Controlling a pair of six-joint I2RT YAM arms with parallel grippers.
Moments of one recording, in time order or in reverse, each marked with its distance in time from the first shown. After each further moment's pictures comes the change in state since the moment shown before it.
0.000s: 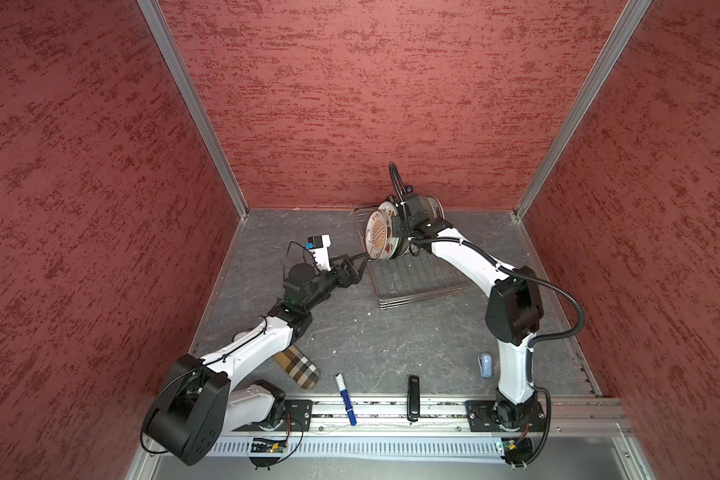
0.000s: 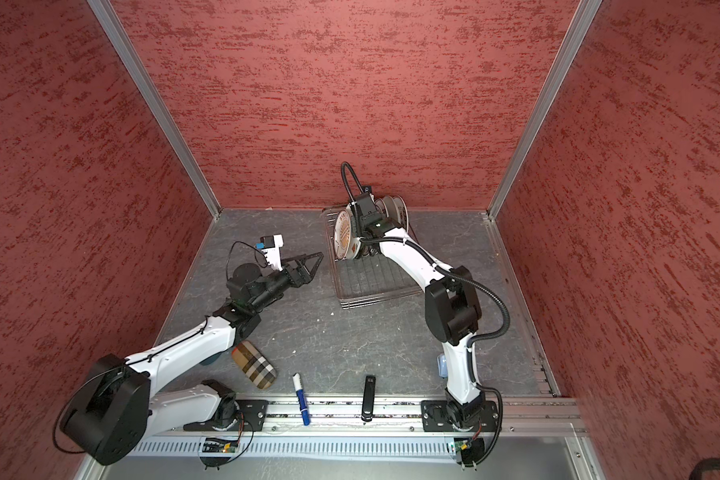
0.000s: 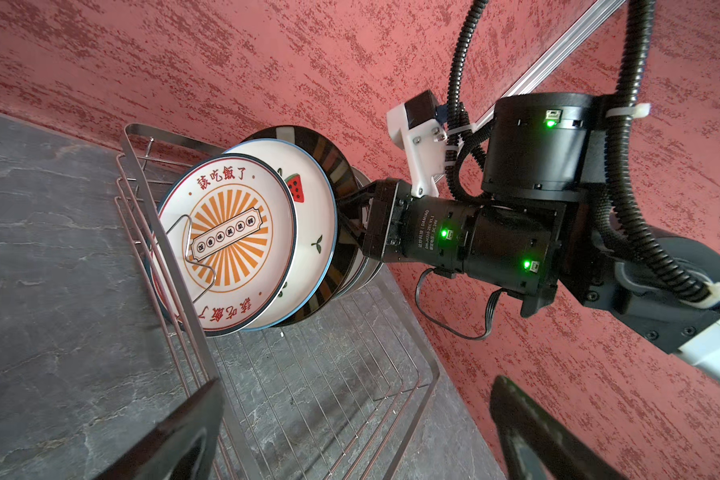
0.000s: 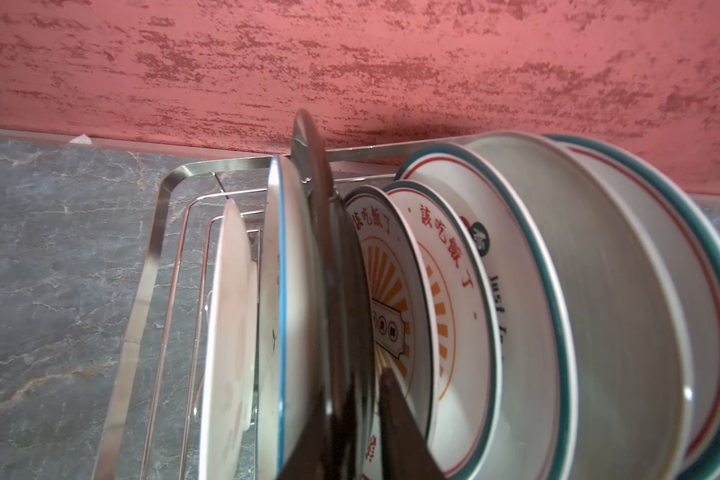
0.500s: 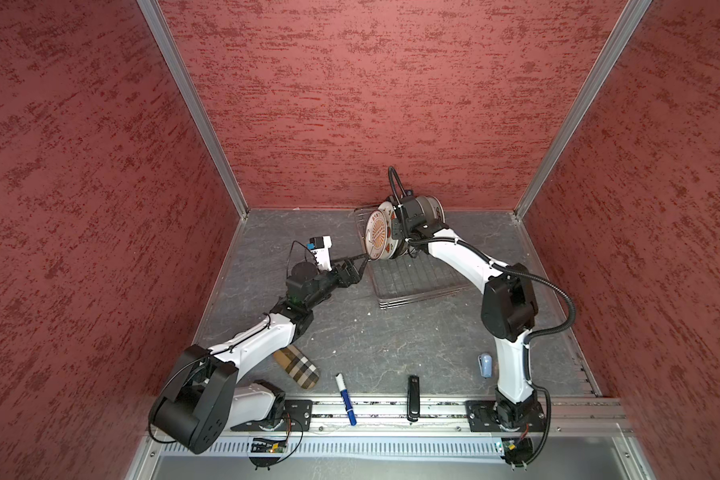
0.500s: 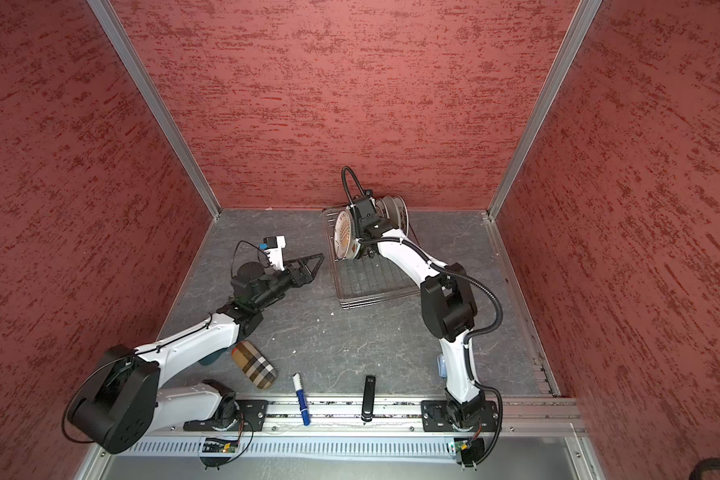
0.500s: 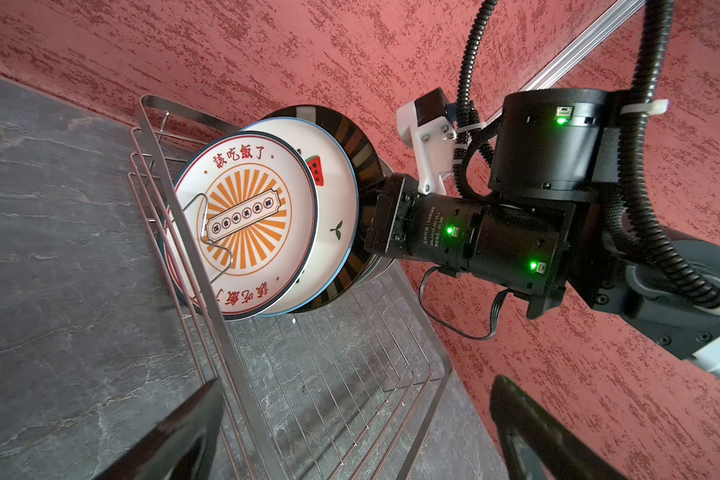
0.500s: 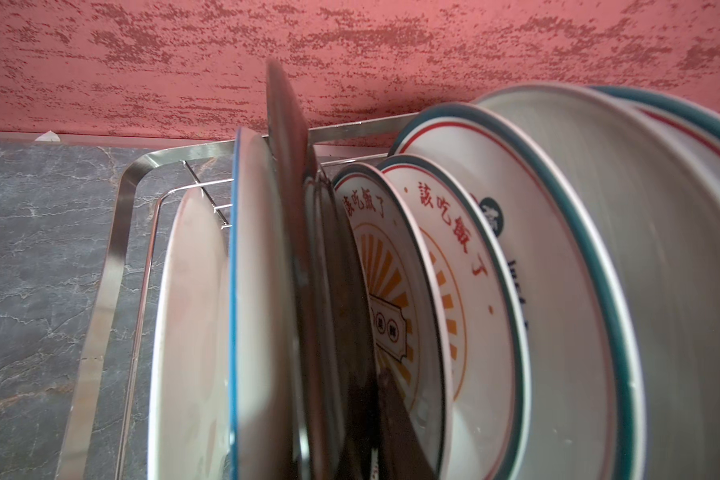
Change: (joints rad) left arm 0.025 0.053 0.000 0.006 0.025 -0.016; right arm 0.002 0.035 0.000 0.005 0.022 0.045
